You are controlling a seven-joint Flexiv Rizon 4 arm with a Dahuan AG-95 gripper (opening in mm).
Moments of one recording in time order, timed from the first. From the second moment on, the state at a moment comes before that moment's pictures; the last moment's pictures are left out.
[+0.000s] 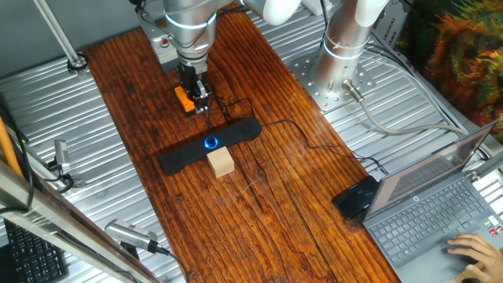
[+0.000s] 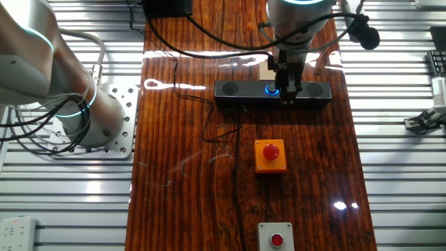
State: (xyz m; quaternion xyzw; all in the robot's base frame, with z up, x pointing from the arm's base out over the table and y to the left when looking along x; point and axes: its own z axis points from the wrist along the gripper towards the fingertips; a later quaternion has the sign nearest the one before) arm 0.499 0.001 0.172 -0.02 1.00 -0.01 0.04
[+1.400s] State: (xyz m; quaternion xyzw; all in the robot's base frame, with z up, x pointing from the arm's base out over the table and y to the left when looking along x) arm 0.496 0.002 0.176 -0.02 1.00 -0.01 0.04
